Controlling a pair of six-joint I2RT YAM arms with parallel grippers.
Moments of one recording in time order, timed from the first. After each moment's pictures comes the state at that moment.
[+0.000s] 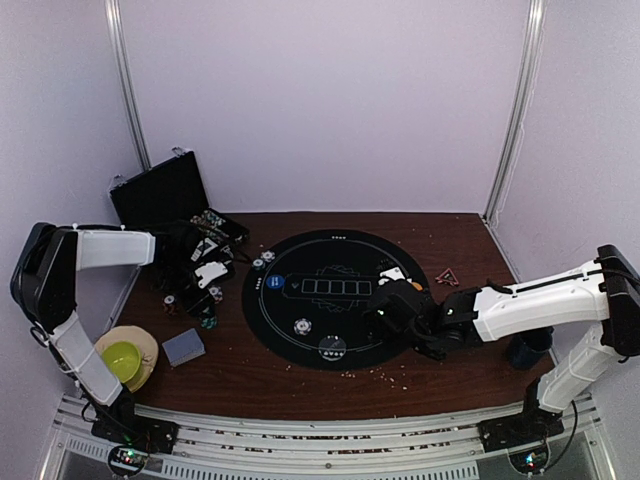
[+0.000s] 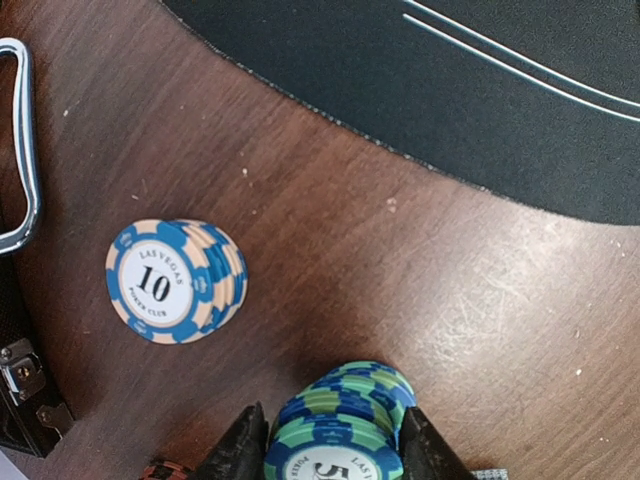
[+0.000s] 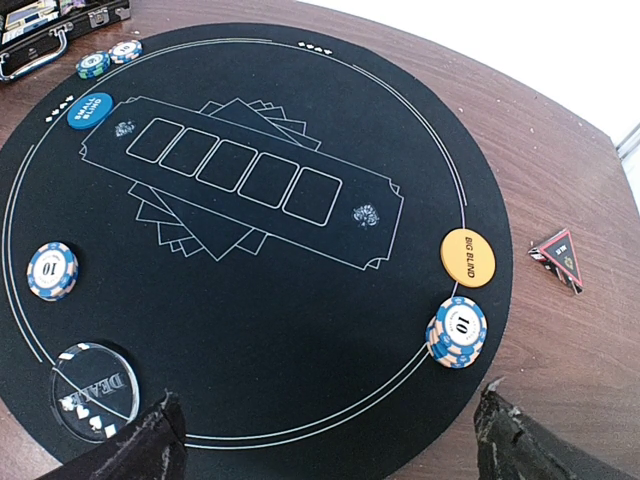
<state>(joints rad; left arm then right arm) -0.30 1.68 1.03 -0.66 0.12 0.57 1.09 1.51 0.86 -0.24 0.72 0.50</state>
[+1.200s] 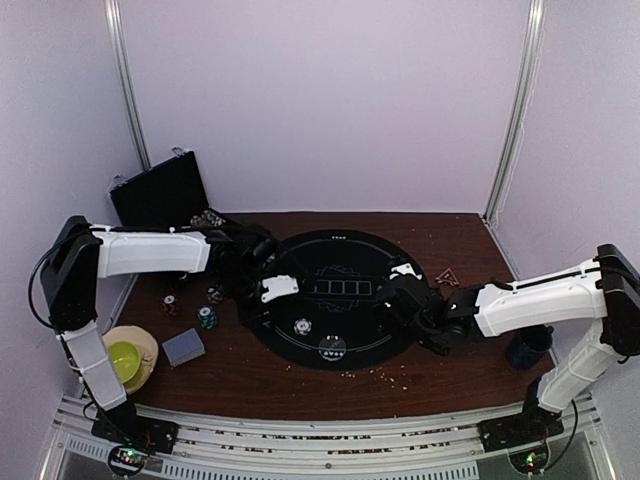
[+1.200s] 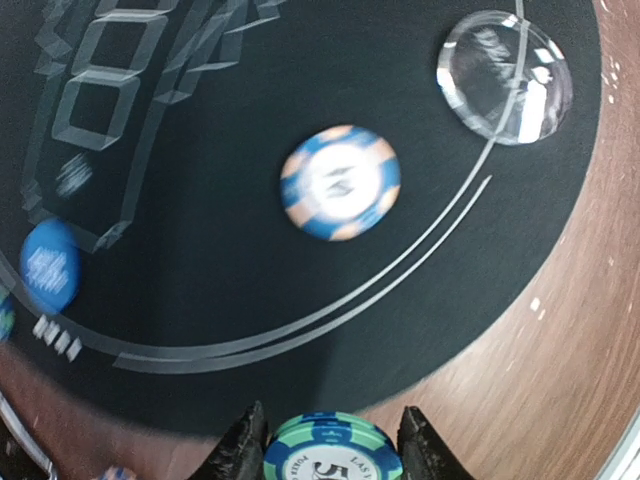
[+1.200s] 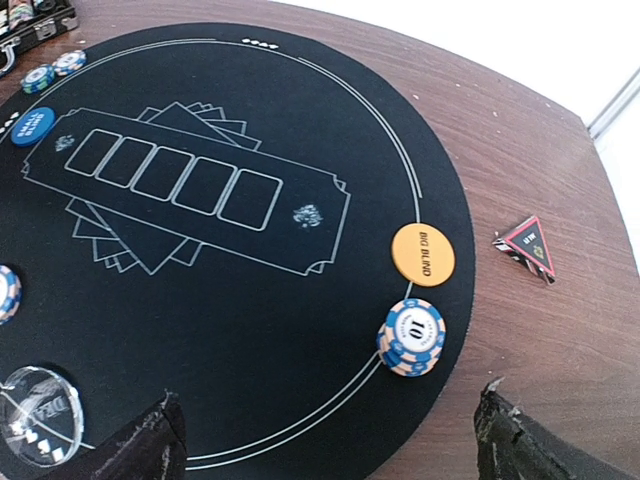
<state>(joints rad) -0.73 1.77 1.25 -0.73 0.12 0.54 1.02 1.51 0.83 -0.22 0.74 0.50</state>
